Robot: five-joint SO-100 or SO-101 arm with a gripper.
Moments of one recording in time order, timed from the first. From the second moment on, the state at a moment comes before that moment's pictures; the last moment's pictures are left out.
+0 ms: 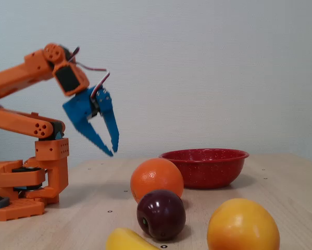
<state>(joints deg) 3.5 157.3 133.8 86.0 -12.9</state>
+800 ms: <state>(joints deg) 26.1 109.2 90.7 83.2 -26.8</state>
